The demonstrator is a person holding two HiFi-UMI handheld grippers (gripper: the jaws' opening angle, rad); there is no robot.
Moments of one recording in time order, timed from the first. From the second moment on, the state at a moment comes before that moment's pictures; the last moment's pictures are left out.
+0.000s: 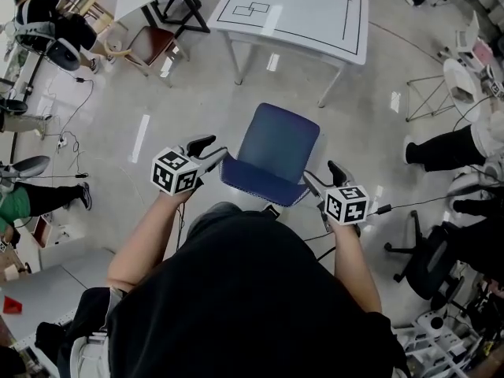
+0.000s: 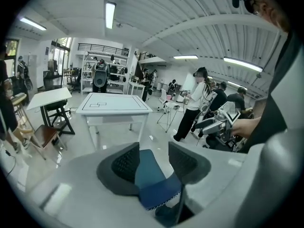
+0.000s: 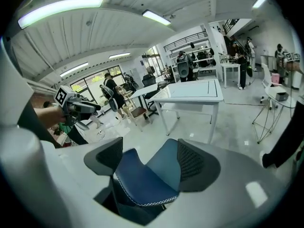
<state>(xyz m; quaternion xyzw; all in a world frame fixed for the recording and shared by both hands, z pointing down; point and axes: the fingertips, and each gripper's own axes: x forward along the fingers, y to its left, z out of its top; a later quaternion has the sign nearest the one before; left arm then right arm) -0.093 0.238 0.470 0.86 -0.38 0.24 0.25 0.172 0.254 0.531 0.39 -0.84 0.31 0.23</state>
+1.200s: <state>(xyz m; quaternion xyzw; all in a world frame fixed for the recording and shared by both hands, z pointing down) -0.141 0.302 0.730 0.77 -0.24 0.41 0.42 0.193 0.362 0.766 0.35 -0.70 0.49 0.38</state>
